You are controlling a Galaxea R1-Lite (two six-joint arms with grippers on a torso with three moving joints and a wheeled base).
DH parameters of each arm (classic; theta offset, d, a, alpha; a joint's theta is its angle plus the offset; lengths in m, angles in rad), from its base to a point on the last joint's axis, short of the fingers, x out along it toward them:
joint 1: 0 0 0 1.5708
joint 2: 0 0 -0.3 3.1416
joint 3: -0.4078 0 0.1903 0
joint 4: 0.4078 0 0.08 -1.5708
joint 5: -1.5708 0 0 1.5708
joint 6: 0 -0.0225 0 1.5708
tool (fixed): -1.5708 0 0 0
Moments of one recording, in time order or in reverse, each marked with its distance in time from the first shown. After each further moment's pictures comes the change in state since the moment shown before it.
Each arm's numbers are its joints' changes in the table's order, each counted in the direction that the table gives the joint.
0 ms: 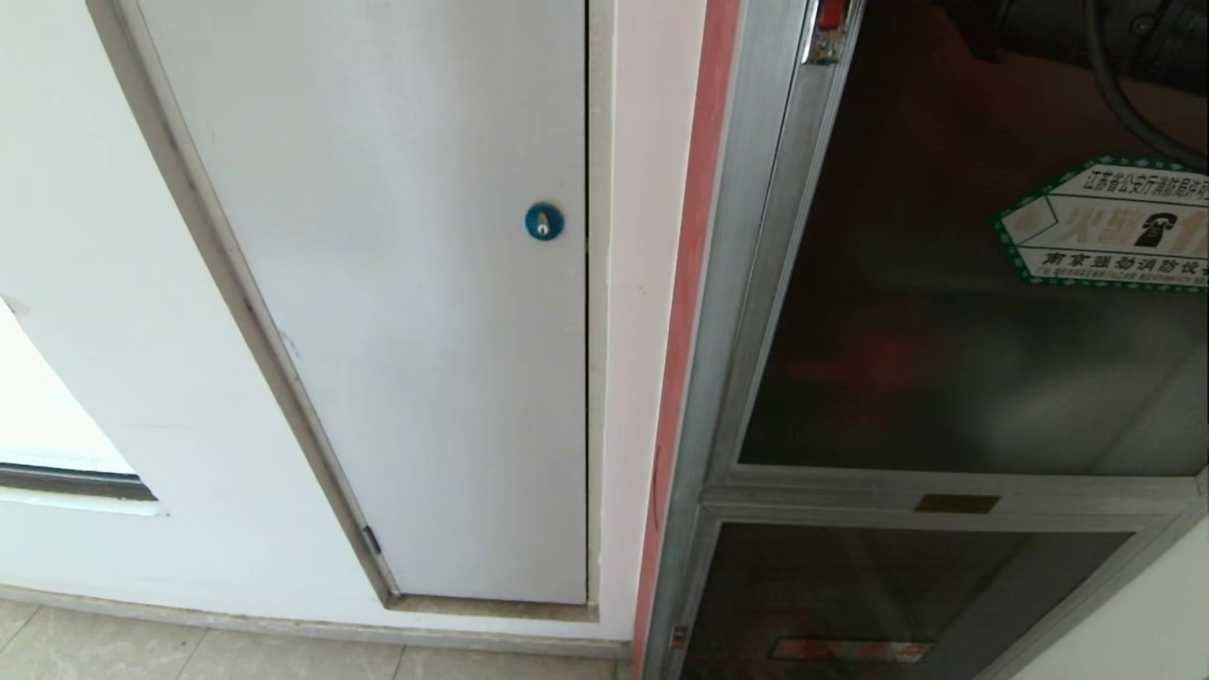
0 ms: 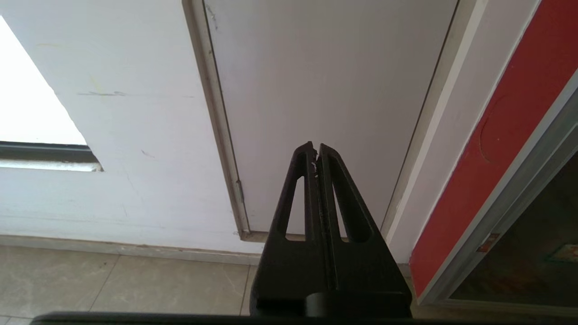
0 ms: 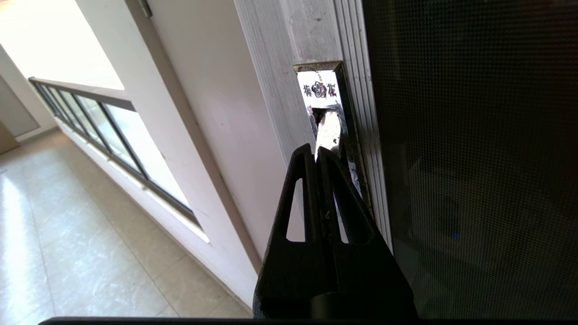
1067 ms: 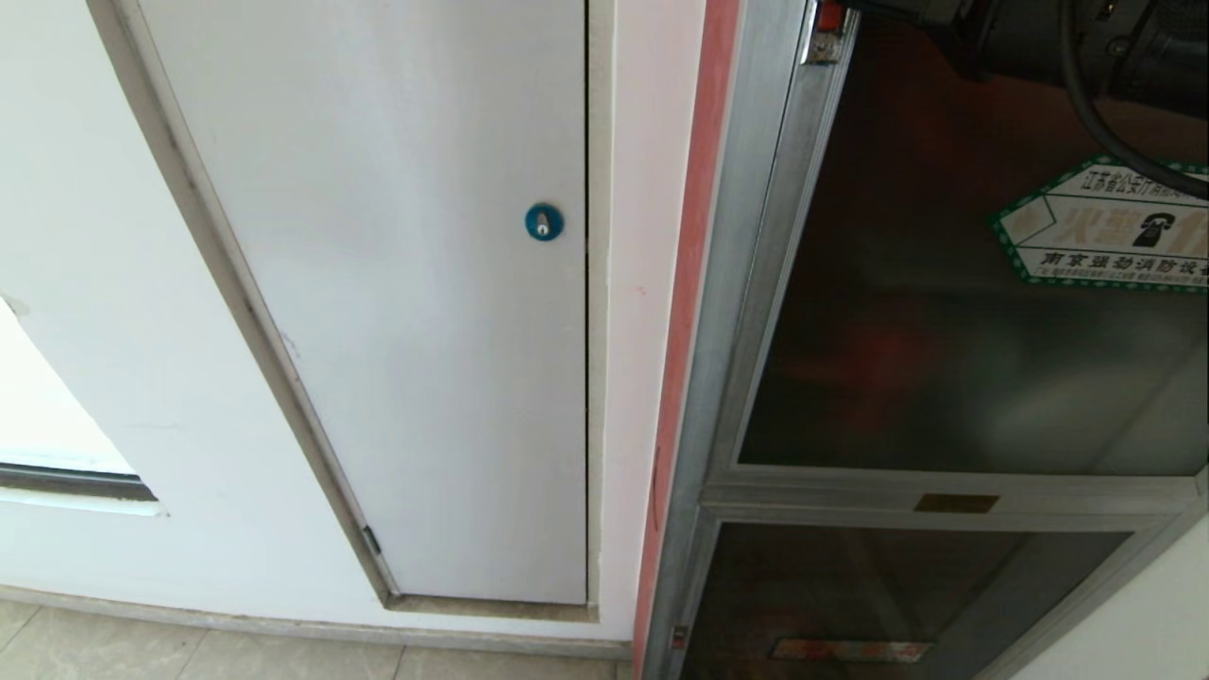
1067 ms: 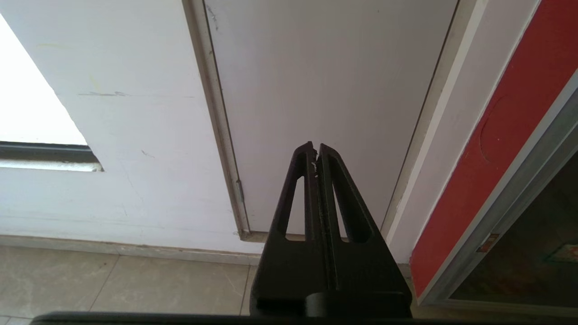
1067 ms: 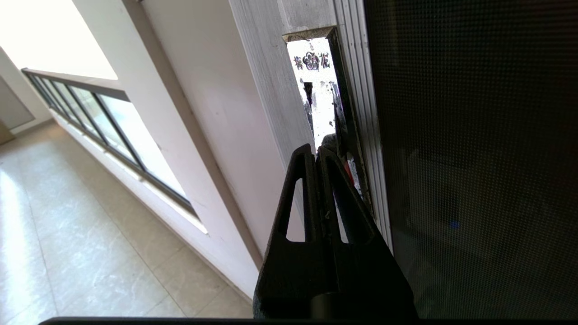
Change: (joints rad) left arm 0.000 0.000 0.000 0.000 0.000 0.000; right arm -0.002 -0.011 0.015 0.002 0.001 0.006
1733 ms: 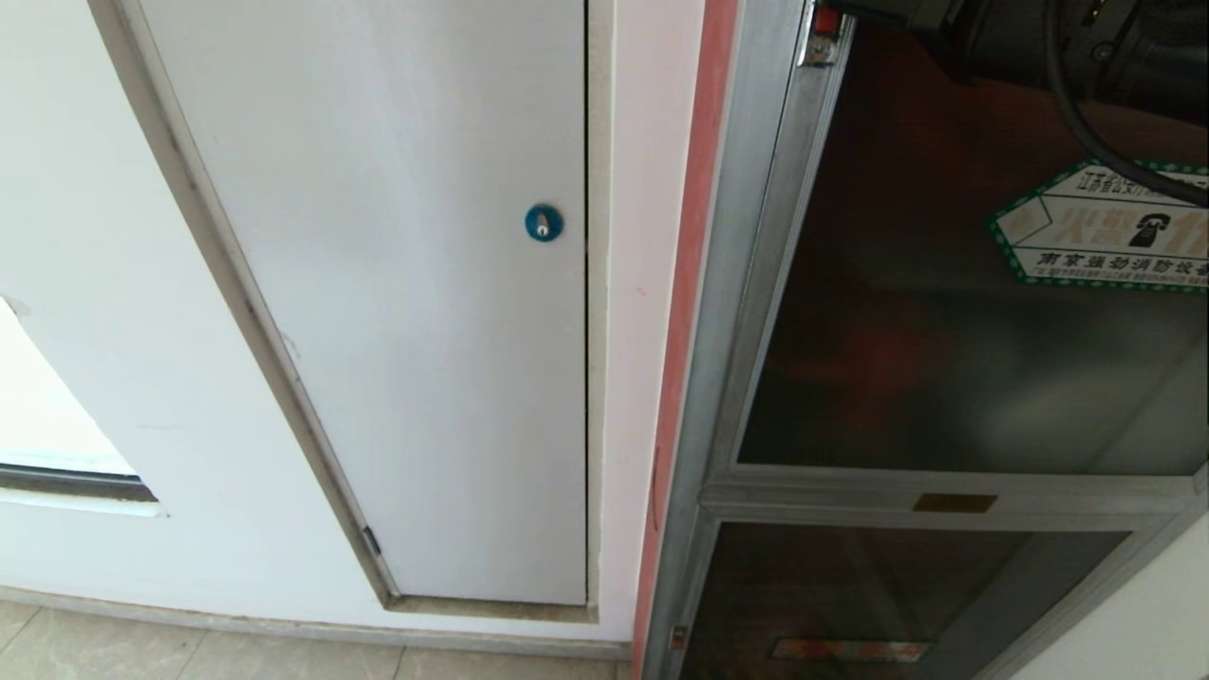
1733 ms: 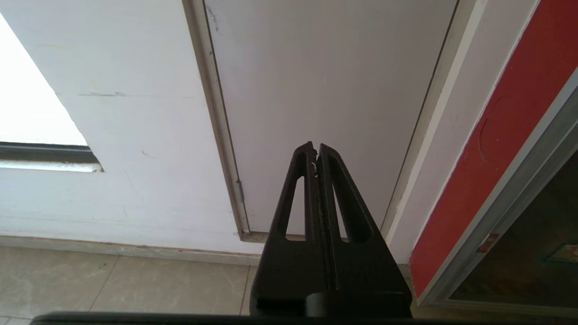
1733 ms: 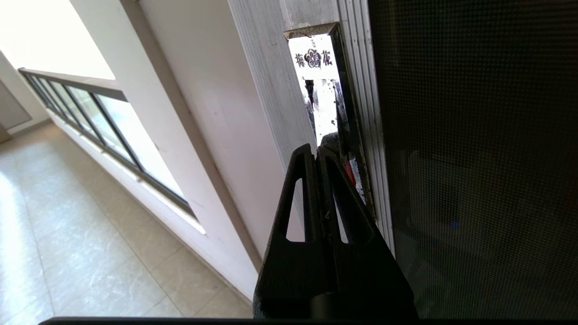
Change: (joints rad) left arm 0.000 0.000 0.000 0.000 0.000 0.000; right arm -0.006 -0.022 -0.007 -0.005 0.007 -0.001
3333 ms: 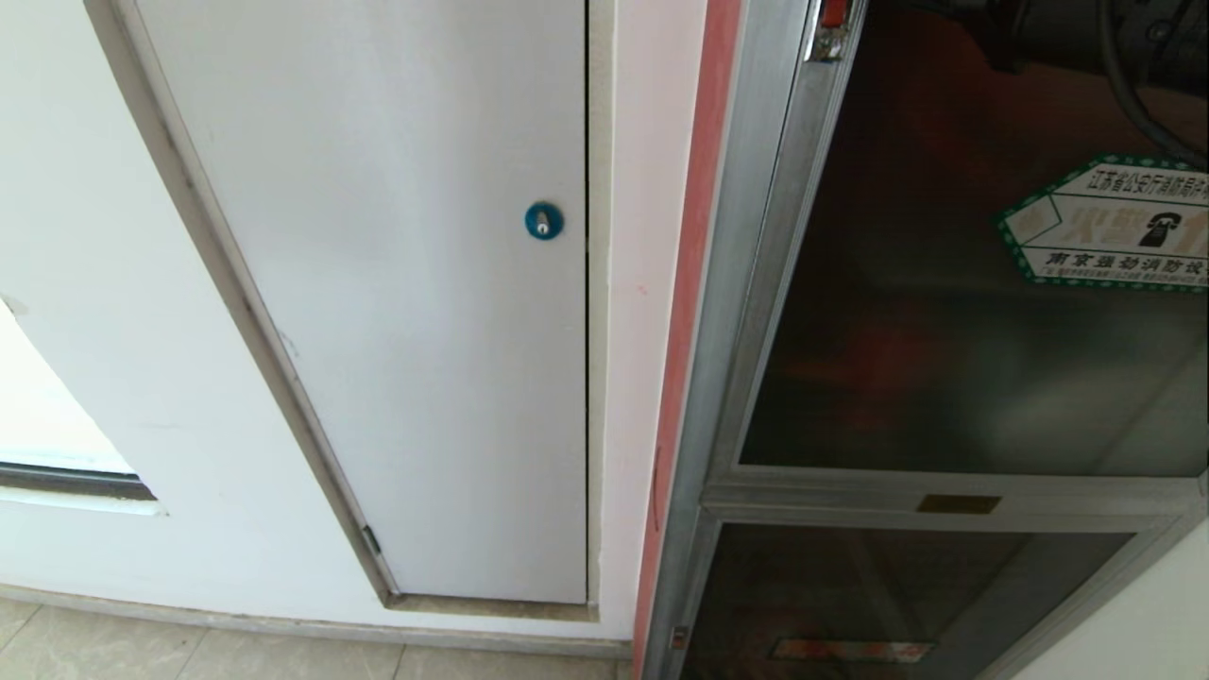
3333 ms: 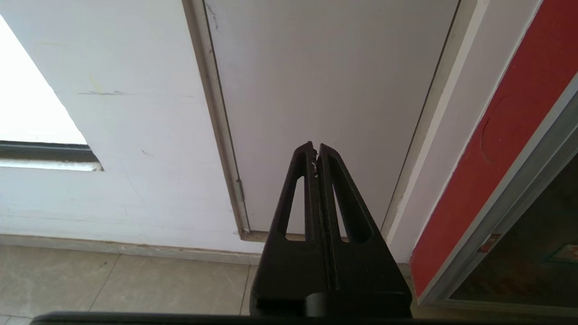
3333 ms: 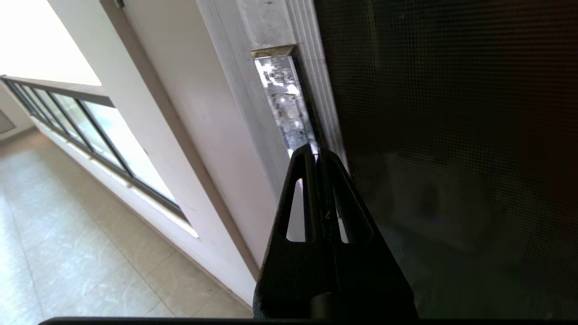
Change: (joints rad) left arm 0.000 0.000 0.000 0.000 0.000 0.000; right arm 0.008 0.062 0.015 0.008 -0.003 -0.002
